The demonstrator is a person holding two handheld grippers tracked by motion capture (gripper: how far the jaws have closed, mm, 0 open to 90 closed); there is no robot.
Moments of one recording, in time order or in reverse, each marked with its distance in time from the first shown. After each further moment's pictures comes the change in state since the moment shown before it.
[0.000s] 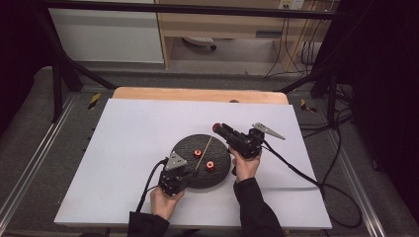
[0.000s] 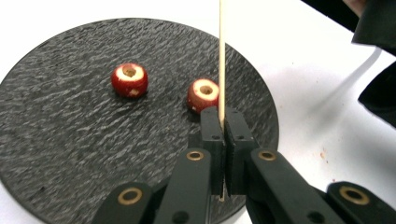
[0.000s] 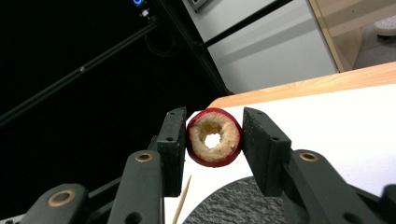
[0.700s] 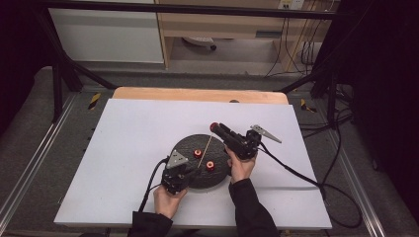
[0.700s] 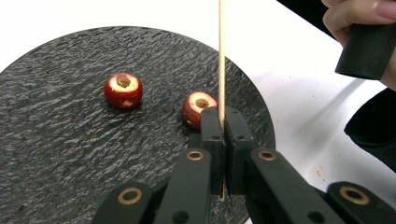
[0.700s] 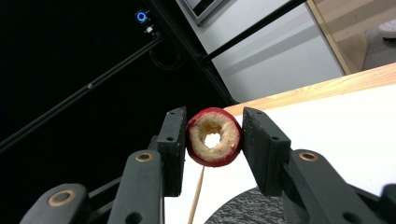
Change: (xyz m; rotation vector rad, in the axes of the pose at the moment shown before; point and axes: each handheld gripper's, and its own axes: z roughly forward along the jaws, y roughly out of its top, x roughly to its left) left arm 0.000 0.002 0.006 -0.032 -0.010 -0.033; right arm 0.001 -0.009 0.006 -0.053 0.015 0.040
